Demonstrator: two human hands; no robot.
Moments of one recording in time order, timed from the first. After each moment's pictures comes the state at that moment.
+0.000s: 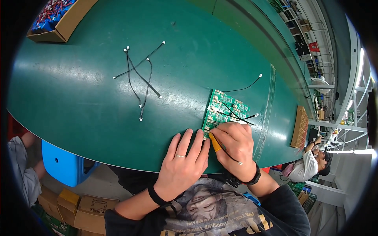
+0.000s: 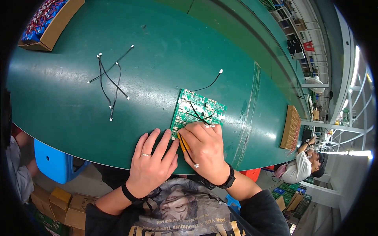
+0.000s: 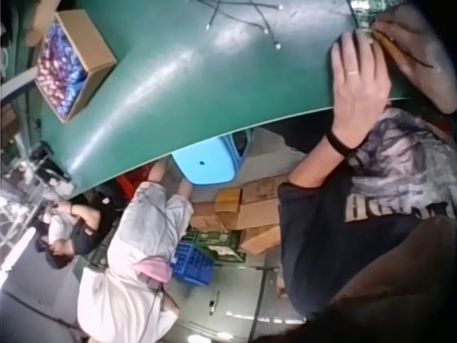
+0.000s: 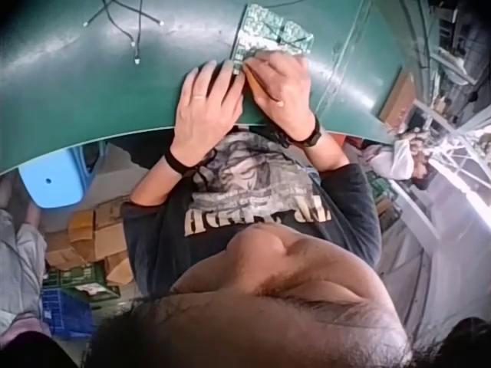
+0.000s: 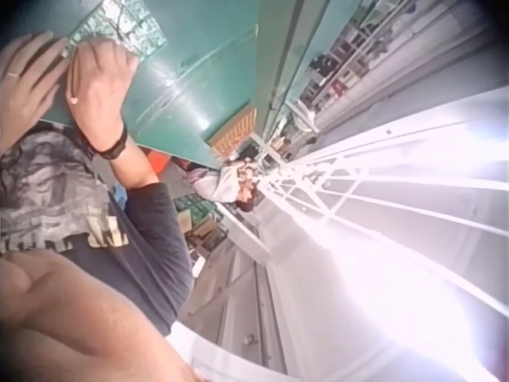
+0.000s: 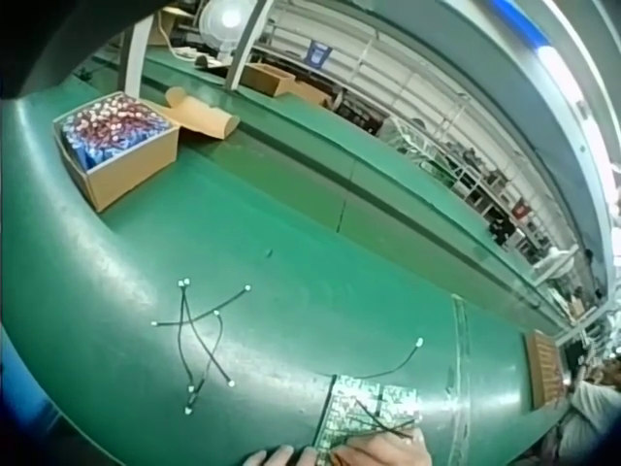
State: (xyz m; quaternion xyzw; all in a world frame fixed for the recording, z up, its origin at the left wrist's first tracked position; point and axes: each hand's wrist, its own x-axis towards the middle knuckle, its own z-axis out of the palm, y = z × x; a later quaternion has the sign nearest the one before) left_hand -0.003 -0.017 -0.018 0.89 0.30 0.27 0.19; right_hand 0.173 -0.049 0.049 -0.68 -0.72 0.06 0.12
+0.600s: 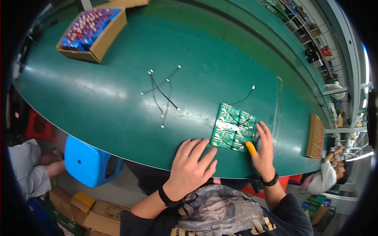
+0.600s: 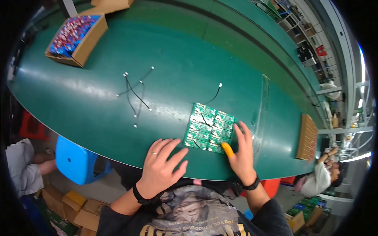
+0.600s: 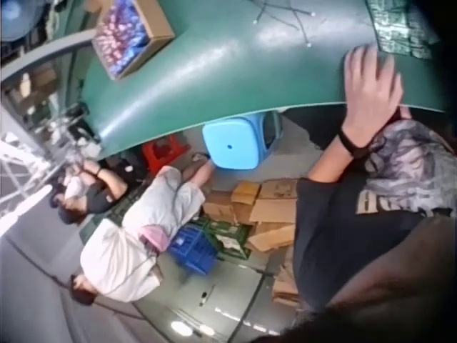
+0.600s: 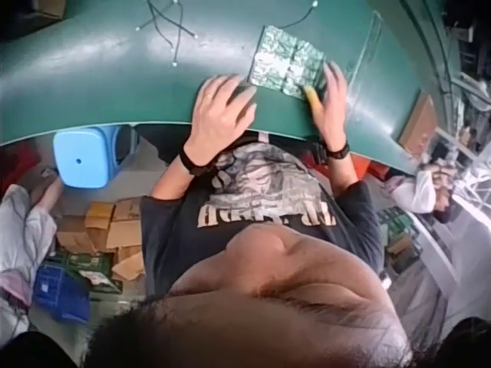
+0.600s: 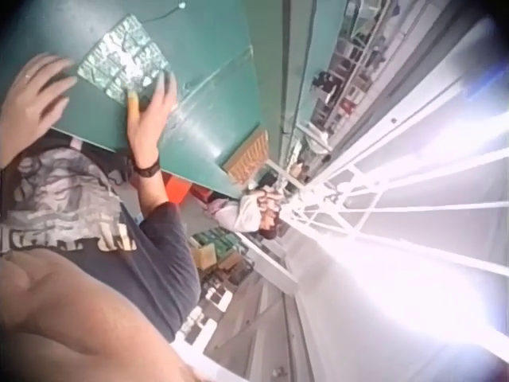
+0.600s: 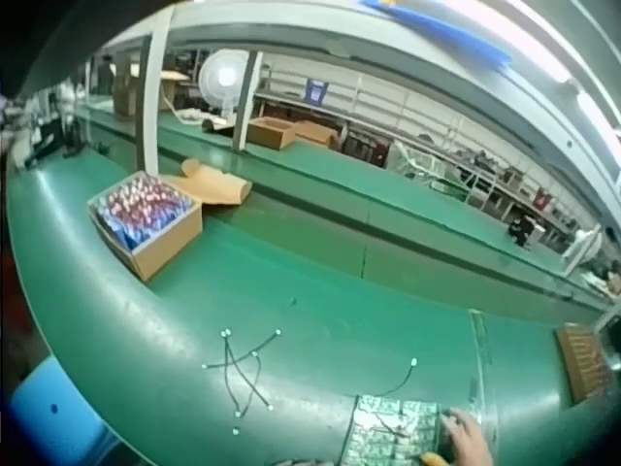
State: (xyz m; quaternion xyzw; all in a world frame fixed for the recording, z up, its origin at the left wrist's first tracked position) left_hand -0.018 -0.001 -0.003 0.86 0.28 0.32 0.26; right_hand 0.240 -0.110 0.033 -0.79 -0.57 0.06 0.20
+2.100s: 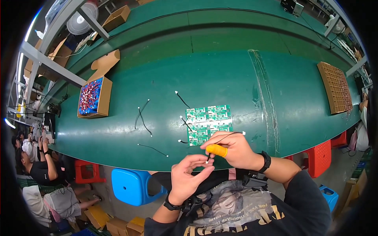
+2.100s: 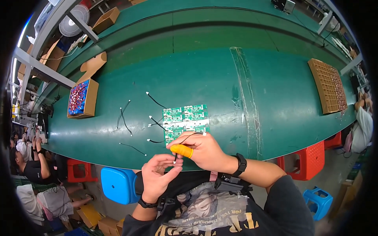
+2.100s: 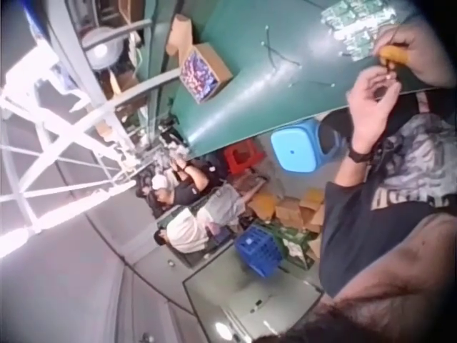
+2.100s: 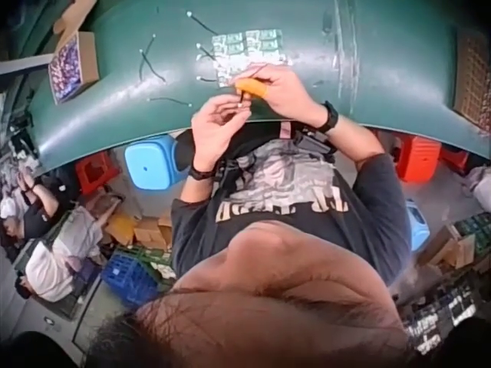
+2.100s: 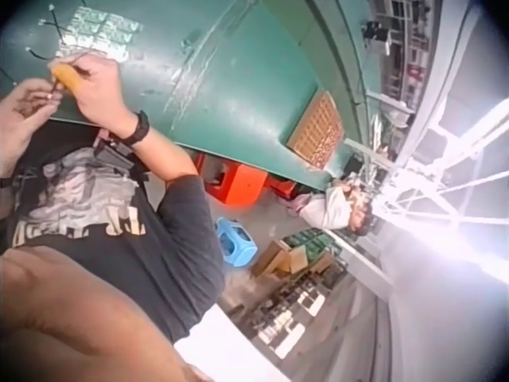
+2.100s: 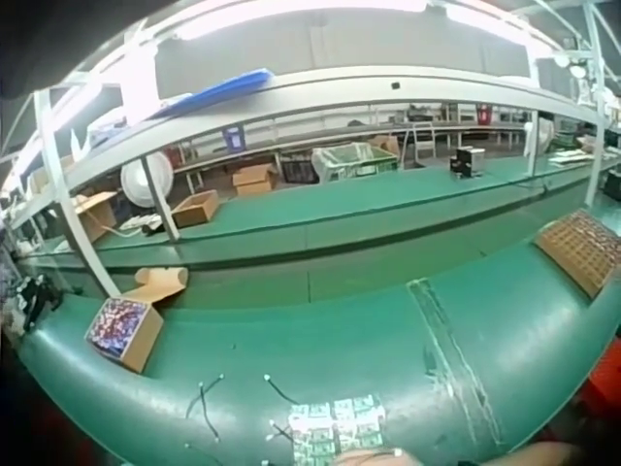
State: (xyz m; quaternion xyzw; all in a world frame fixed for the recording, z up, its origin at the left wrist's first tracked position) left_hand 0.005 -0.044 0.057 0.60 0.28 0.29 0.69; right_hand 0.206 -0.095 0.058 -0.47 -0.49 0.46 0.57
